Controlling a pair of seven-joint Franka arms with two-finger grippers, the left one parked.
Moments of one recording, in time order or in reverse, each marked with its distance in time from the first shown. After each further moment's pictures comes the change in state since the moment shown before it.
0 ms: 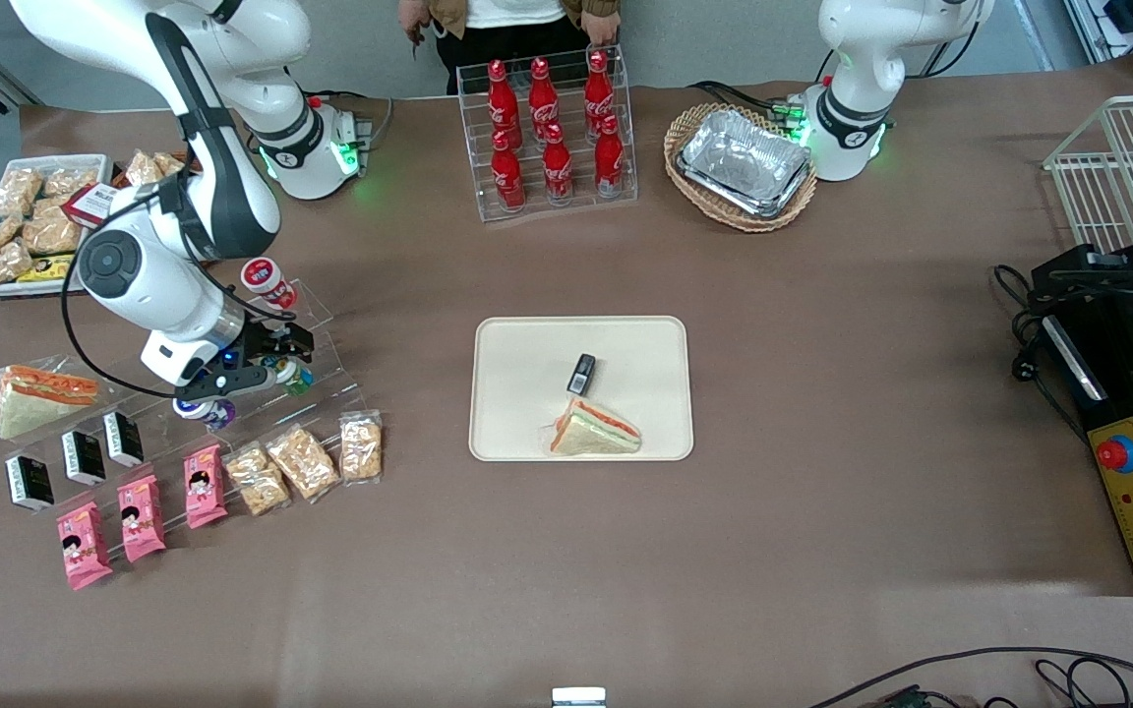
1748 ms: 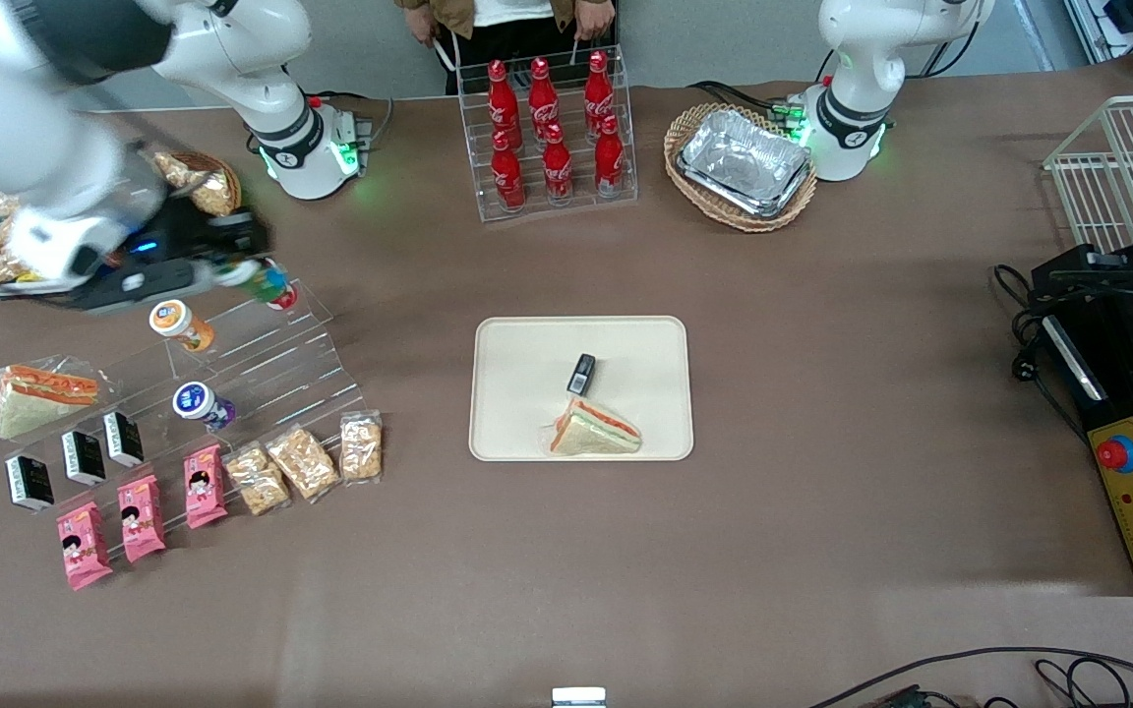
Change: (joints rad) arm 0.108 -0.100 0.044 0.642 0.060 -0.837 0.255
